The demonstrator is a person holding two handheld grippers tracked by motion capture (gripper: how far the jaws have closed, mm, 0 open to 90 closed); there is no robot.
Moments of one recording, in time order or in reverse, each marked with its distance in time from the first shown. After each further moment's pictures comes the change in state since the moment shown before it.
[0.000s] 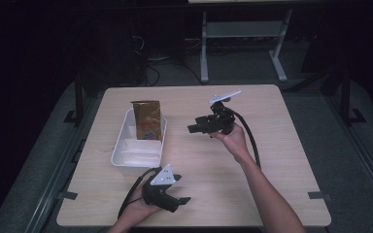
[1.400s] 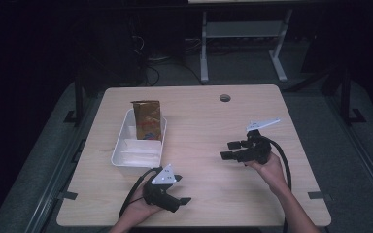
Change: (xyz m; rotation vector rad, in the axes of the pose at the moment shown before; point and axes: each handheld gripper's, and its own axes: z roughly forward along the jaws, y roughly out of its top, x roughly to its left) left arm 0.001 -0.001 0.003 0.000 -0.006 -0.025; right arm 0.005 -0.099 -0.076 0.005 -0.036 0.058
